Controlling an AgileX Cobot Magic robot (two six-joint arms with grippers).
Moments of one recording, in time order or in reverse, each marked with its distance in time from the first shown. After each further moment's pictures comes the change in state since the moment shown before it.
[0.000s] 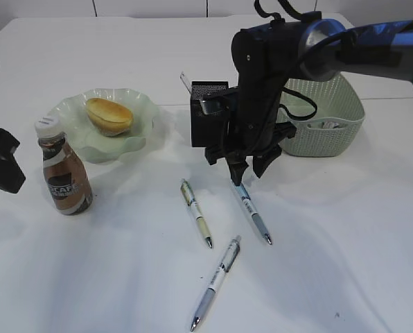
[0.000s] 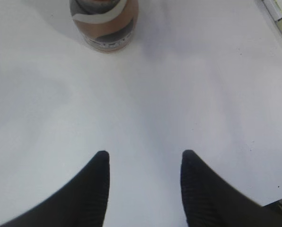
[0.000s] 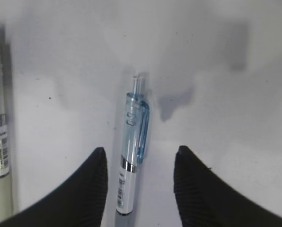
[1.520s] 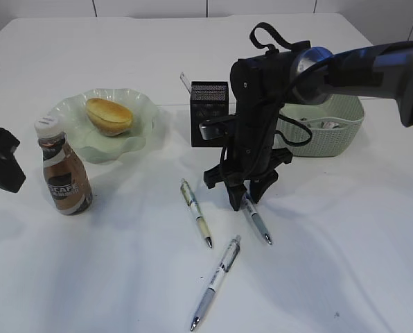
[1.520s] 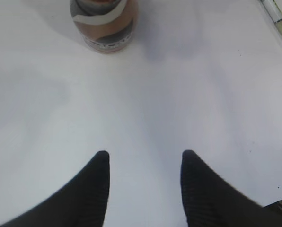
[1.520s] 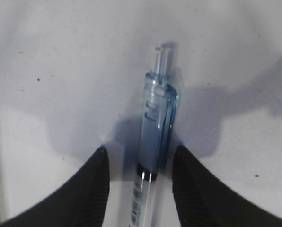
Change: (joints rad) left arm 0.000 0.000 0.000 -0.002 -0.002 0.000; right arm 0.000 0.050 0.064 0.063 -0.037 -0.023
